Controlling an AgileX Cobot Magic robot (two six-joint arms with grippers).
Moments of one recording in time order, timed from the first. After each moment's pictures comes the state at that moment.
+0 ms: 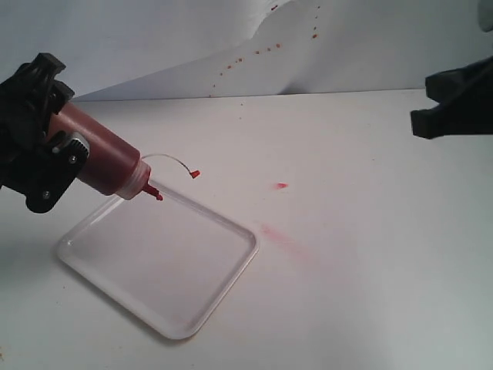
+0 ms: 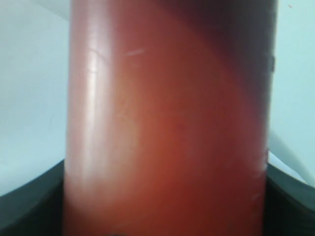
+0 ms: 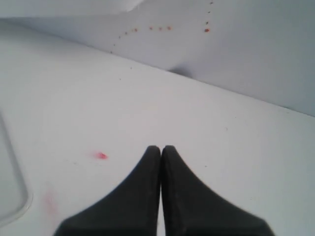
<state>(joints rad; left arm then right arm) -0.31 1.38 -0.72 1.74 0.28 0.37 0.26 1.14 -0.80 0.26 0.25 -0.44</state>
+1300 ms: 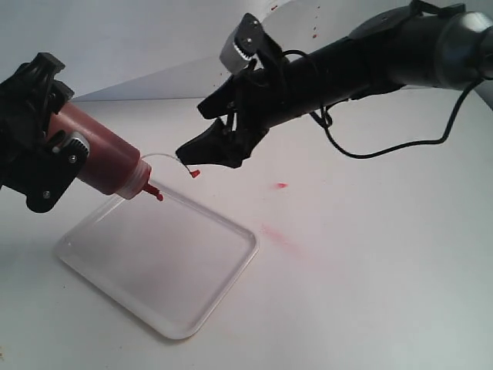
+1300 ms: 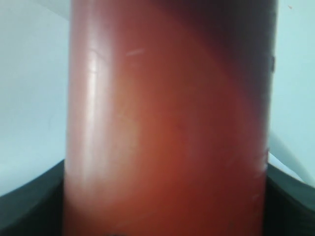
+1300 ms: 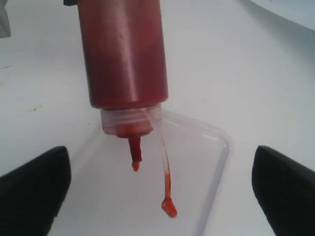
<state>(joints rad) -0.31 1.38 -0.72 1.74 0.28 0.36 0.42 2.02 -1.52 1.23 0.92 -1.68</state>
